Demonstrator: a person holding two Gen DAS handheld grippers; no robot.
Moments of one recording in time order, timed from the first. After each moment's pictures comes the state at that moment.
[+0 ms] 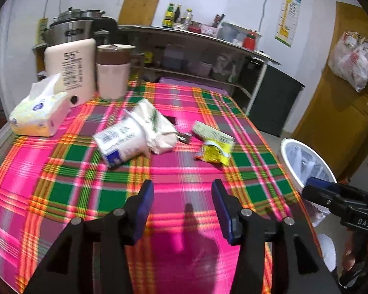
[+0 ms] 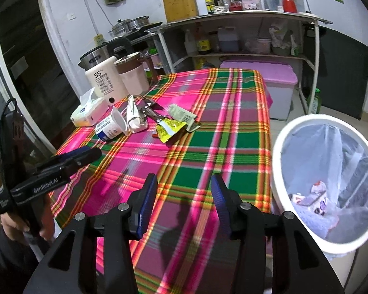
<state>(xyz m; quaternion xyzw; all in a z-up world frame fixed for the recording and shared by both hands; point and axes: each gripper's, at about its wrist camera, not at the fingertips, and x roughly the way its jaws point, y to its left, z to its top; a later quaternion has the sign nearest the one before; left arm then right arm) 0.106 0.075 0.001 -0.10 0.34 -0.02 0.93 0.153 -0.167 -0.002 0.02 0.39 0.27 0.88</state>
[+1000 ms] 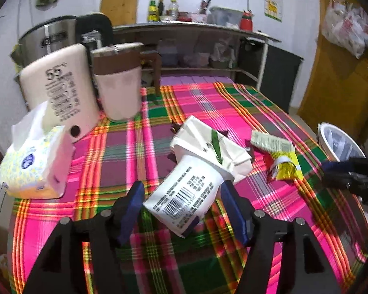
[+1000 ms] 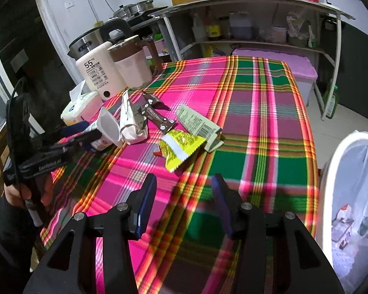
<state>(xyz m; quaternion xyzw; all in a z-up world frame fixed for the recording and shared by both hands) 0.190 0.139 -0.018 0.01 0.36 -0.06 0.93 0.225 -0.107 -0.028 0.01 0.43 0.29 0.86</state>
